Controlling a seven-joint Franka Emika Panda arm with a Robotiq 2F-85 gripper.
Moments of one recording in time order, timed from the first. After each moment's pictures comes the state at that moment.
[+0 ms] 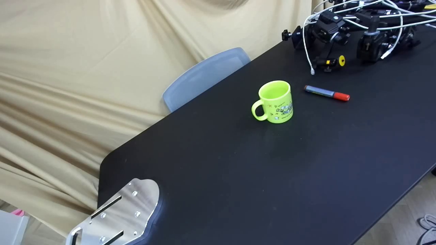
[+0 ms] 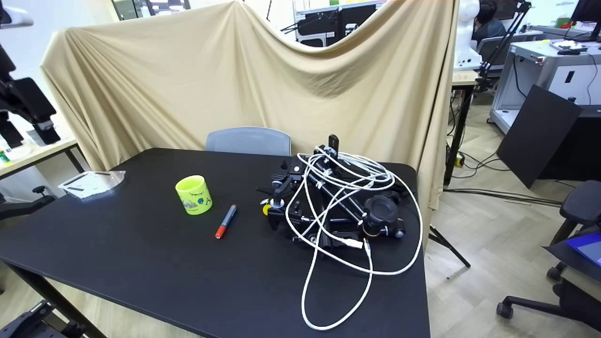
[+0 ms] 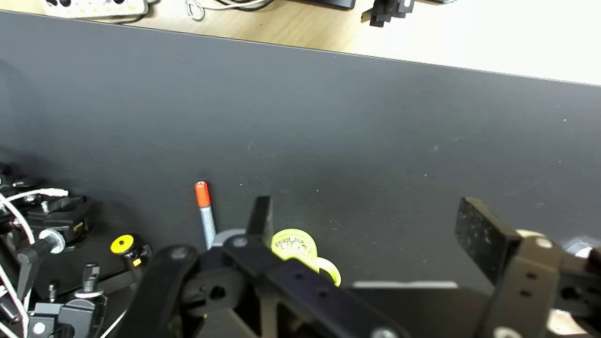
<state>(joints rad) 0.18 -0.69 0.21 -2.54 0.15 1.90 0.14</state>
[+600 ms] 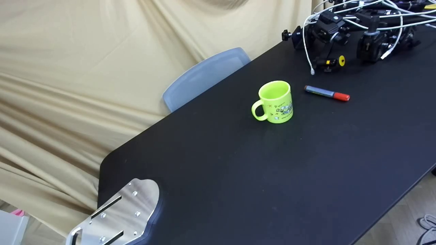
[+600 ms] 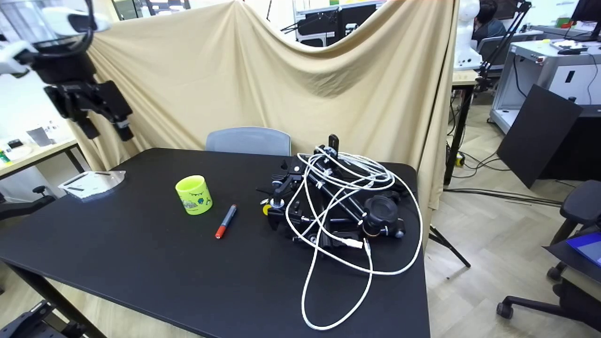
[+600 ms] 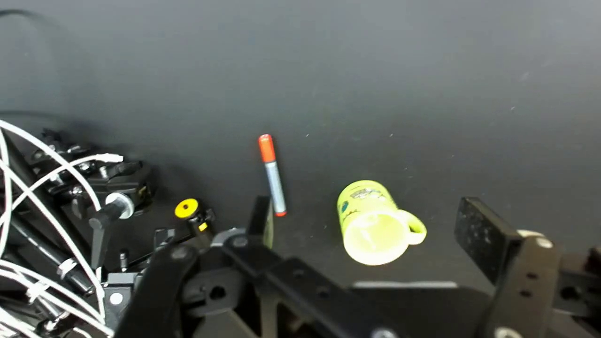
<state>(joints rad) 0.06 -0.52 0.09 -2.52 0.06 2.09 0.03</state>
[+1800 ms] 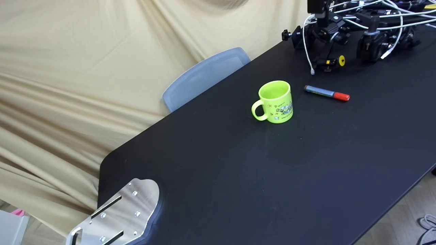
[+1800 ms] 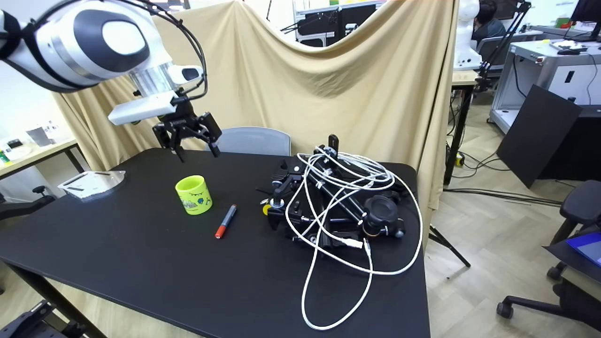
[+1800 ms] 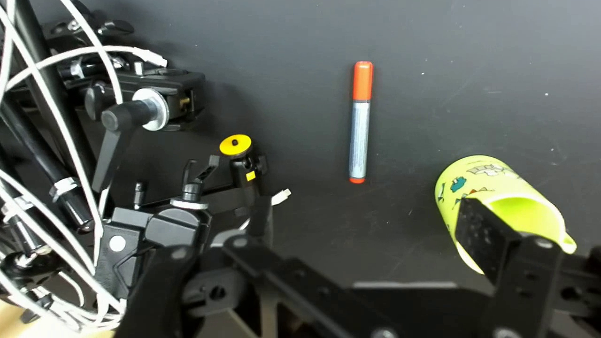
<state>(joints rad) 0.00 -0.03 0.04 -2.33 -0.18 2.39 -0.05</state>
